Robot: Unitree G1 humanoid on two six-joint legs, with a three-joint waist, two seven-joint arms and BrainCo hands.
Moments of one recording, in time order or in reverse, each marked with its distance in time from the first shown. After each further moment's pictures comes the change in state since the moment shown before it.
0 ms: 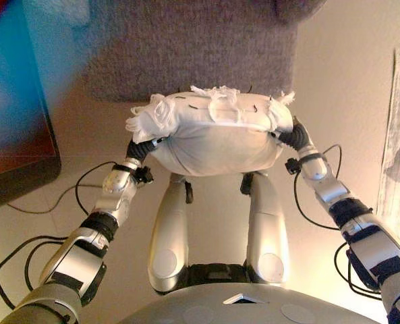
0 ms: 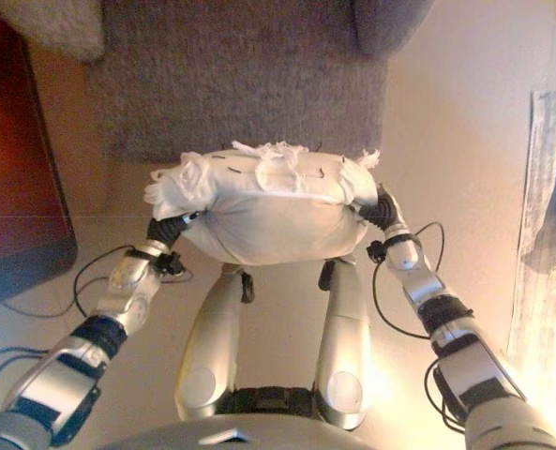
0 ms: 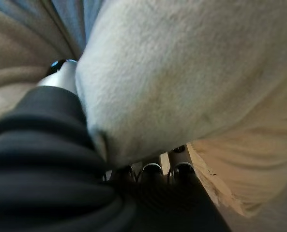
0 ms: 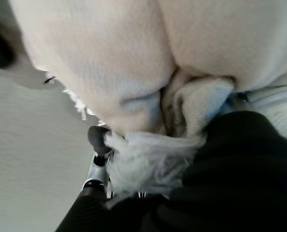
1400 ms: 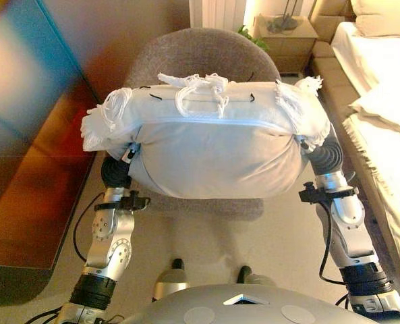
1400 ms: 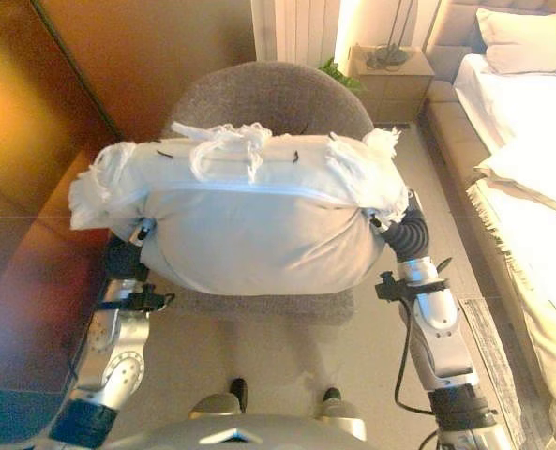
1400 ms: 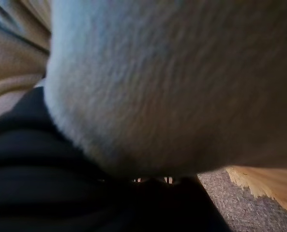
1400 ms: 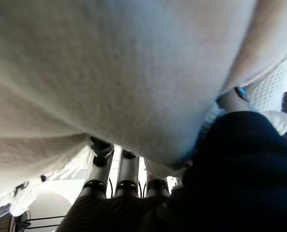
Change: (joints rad) left arm 0.434 -0.104 0.260 -0.693 0.060 0.025 0.222; right arm 0.457 0.116 -0.359 -0.809 0.273 -0.020 0.304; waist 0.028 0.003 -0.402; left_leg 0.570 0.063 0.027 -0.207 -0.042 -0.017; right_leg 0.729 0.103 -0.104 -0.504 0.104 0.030
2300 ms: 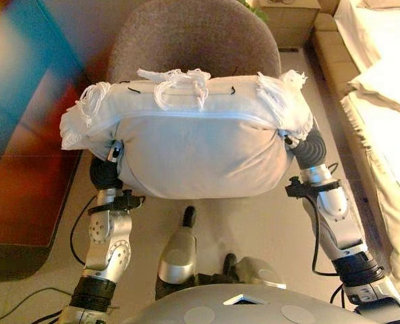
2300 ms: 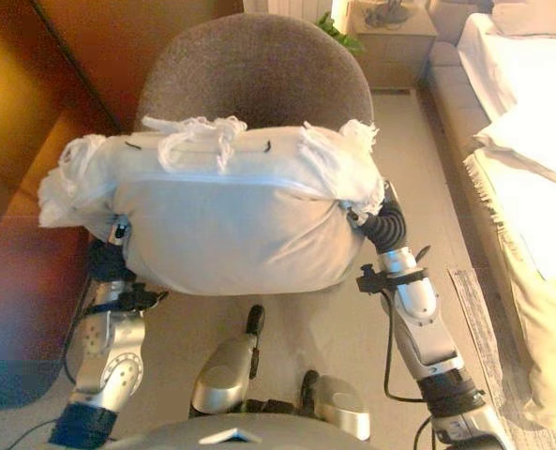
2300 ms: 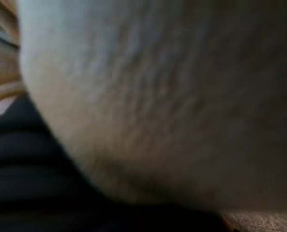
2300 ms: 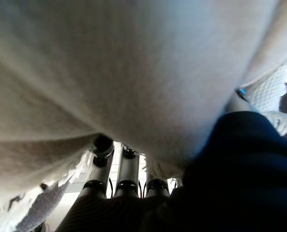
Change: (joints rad) left arm 0.011 -0.017 0.025 -0.012 0.002 -0.056 0.081; right arm -0.074 -0.028 0.127 0.011 -0.001 -0.017 -0.065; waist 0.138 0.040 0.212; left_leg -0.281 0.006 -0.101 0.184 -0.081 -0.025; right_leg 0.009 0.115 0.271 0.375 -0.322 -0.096
